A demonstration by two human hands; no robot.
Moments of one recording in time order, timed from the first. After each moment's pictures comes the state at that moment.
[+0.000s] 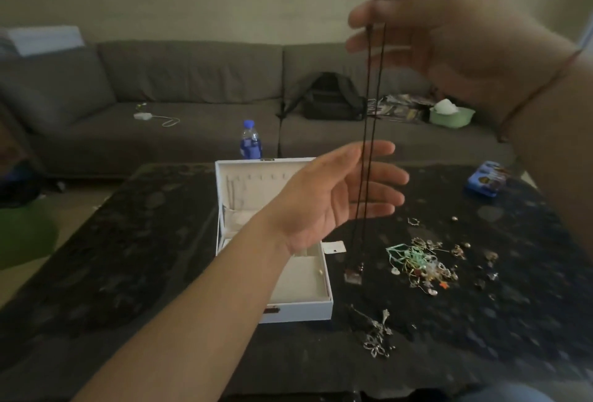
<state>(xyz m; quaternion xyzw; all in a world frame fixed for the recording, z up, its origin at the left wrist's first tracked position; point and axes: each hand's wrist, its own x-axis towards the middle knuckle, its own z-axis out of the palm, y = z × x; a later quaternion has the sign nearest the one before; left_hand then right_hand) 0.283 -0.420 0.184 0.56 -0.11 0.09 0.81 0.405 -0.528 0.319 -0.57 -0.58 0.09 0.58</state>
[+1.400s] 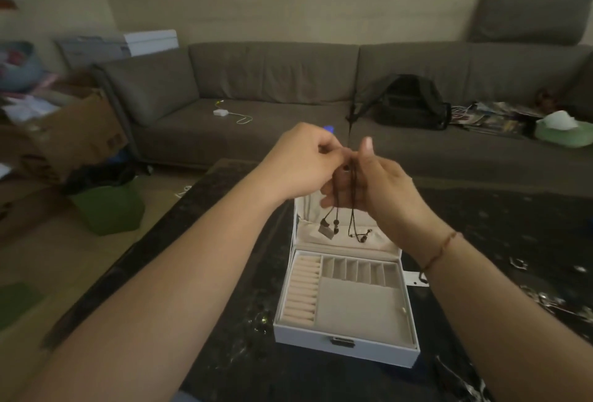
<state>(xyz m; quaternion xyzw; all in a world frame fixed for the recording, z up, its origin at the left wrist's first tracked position) 0.234 -0.289 0.222 0.87 0.27 0.27 0.31 0.342 -0.383 0.184 -0.58 -0.43 0.33 0.61</state>
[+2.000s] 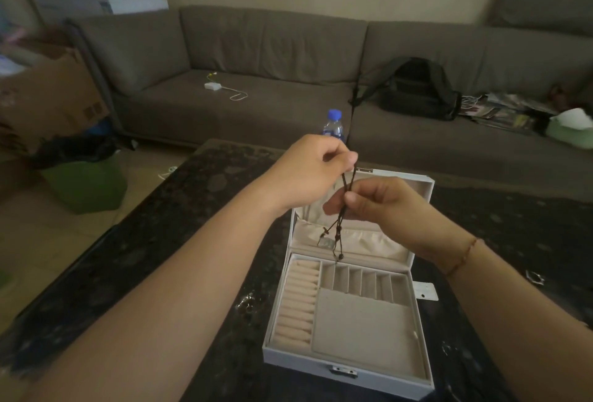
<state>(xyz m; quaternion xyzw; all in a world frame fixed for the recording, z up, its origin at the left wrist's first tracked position) 0.262 -0.236 0.174 0.85 0.25 0.24 0.39 0.398 -0.340 0.135 -0.63 -0.55 0.33 0.43</state>
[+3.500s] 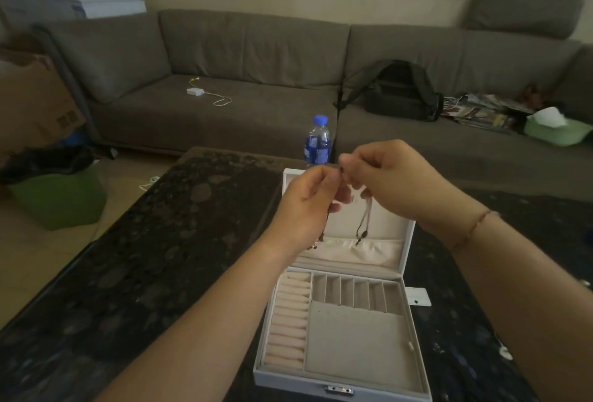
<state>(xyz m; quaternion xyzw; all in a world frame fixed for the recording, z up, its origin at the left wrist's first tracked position) 0.286 -0.240 0.113 0.69 0.17 0.33 0.62 0.398 -0.324 0.185 -0.75 -0.54 0.12 0.36</state>
